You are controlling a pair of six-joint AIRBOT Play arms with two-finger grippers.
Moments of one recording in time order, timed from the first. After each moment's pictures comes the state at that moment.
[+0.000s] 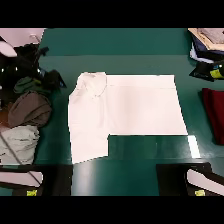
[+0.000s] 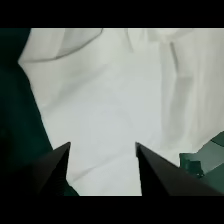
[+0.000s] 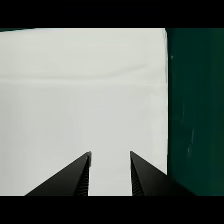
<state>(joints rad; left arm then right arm) 0.11 -1.51 1.43 1.01 -1.45 -1.34 -0.24 -1.20 1.36 -1.25 1.23 1.49</state>
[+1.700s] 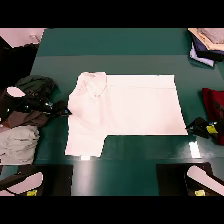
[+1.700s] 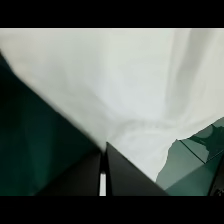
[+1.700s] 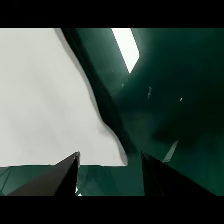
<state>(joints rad) 0.12 -1.24 0.84 0.83 -1.19 -1.25 -0.71 -1.13 0.67 -1.17 1.32 1.23</state>
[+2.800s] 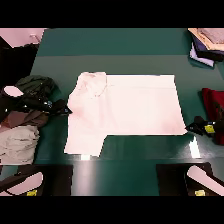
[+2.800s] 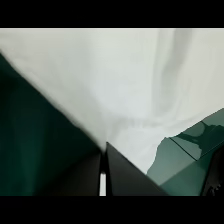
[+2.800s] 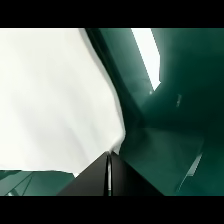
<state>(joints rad) 0.12 -1.21 0.85 0.81 -1.21 -1.25 -0.72 -1.10 0.64 -1.06 1.31 1.18</state>
